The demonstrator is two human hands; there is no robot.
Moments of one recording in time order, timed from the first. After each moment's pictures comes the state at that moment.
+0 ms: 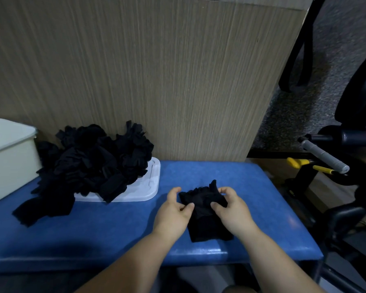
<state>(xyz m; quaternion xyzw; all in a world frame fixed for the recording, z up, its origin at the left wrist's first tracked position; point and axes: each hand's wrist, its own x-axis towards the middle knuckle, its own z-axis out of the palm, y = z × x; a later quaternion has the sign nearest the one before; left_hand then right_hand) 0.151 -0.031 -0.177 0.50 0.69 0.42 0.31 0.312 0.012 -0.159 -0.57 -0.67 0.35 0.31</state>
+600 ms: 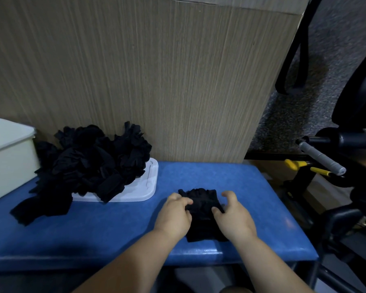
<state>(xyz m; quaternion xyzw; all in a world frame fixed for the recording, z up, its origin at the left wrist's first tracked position) 0.157 -0.024 -0.181 0.61 0.71 0.30 0.20 0.320 0.010 -0.170 -0.66 -0.69 0.20 0.21</state>
